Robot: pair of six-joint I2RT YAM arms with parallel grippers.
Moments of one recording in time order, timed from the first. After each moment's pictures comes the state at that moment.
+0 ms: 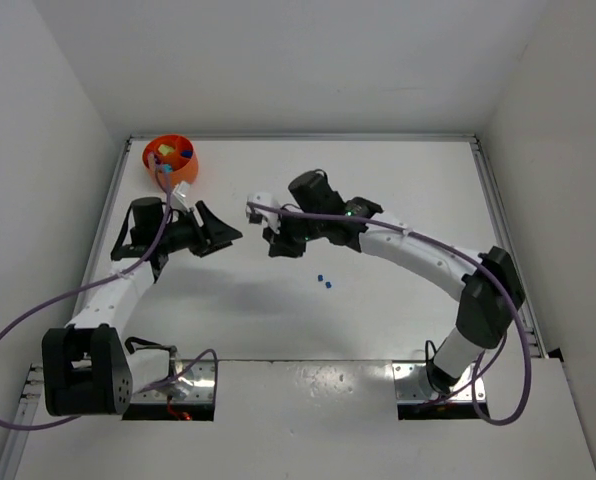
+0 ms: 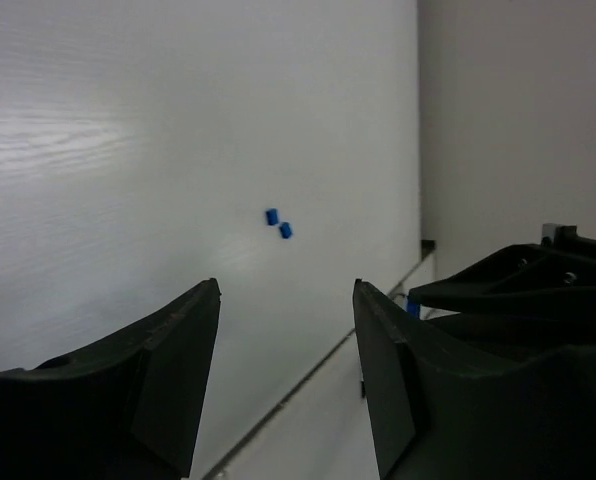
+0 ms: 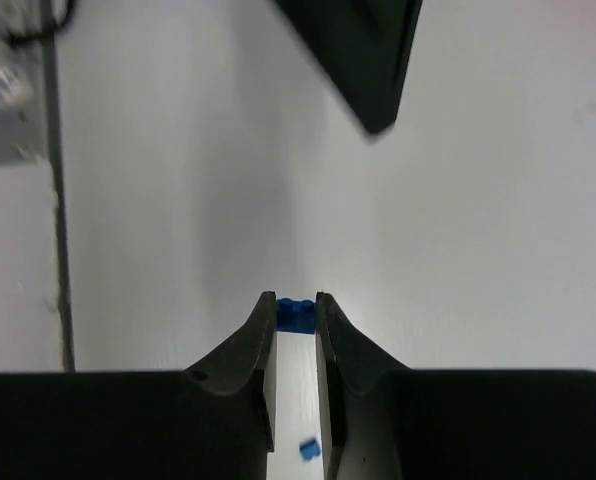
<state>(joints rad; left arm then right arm) 0.04 1.16 0.69 -0.11 0.79 -0.63 0.83 1.66 1.32 -0.46 -0.42 -0.46</state>
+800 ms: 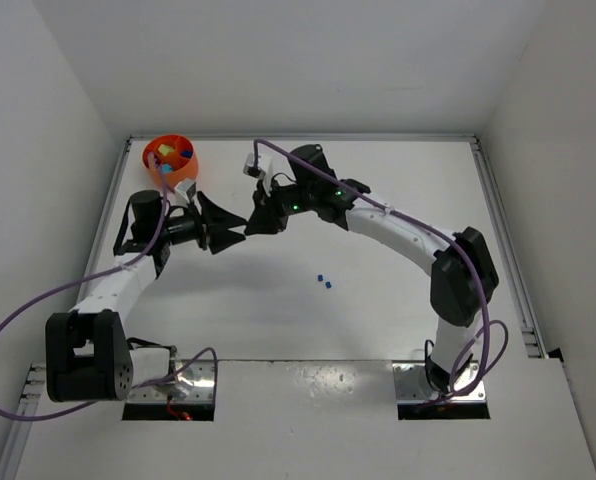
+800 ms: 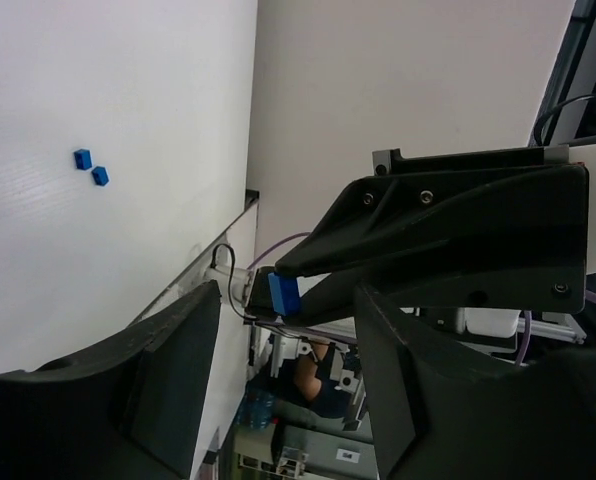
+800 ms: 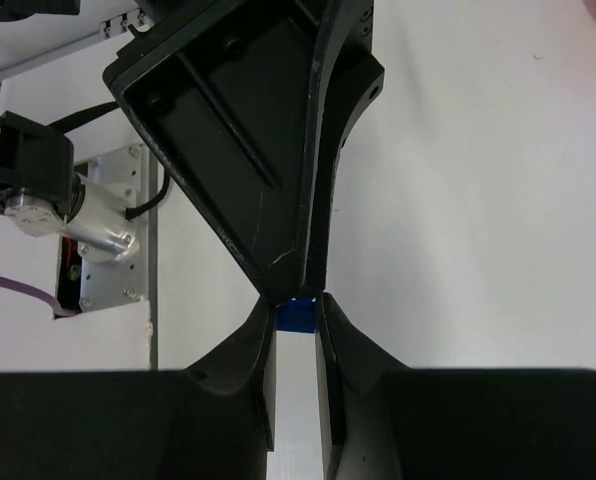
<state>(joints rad) 0.05 1.23 0.68 0.13 1.09 -1.17 0.73 1.83 1.51 -0.21 -0.72 -0.08</state>
